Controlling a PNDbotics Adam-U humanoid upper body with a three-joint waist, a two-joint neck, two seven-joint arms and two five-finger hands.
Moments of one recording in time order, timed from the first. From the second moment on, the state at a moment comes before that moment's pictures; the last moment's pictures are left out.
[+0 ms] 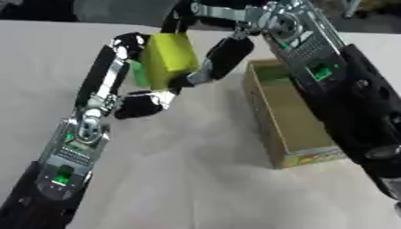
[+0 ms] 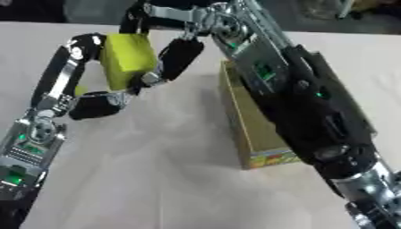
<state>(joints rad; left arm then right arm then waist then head) -0.61 0.22 -0.28 -1.71 -0.49 0.10 0.06 -1.11 -0.29 0.39 -1.50 0.53 -0.01 0.68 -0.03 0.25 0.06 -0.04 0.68</state>
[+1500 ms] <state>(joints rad) -0.61 0.22 -0.29 -1.71 -0.49 0.10 0.07 -1.10 -0.29 0.40 -1.50 0.46 0.03 0.67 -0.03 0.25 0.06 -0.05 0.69</state>
